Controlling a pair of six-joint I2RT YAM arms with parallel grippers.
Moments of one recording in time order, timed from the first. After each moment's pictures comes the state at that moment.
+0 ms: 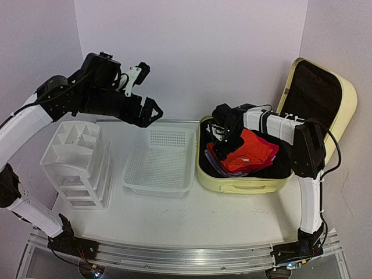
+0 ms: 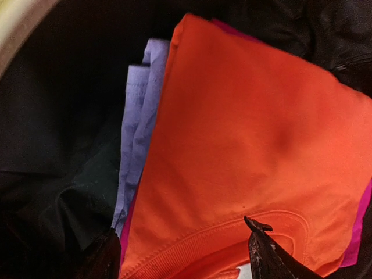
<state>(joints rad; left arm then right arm) -0.93 1.40 1.73 -0.88 -0.14 -0.22 0.60 2.11 1.80 -0.96 0.16 -0.15</state>
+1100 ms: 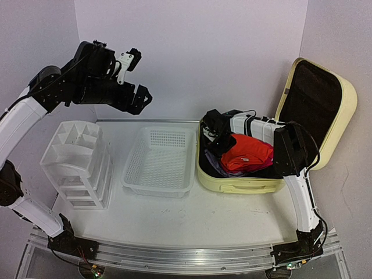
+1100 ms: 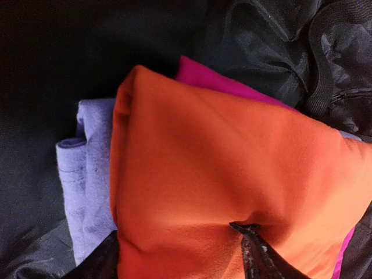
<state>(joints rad) -0.92 1.43 1.88 -0.96 -0.35 -0.12 0.60 2.35 2.00 -0.93 0.33 -0.18</state>
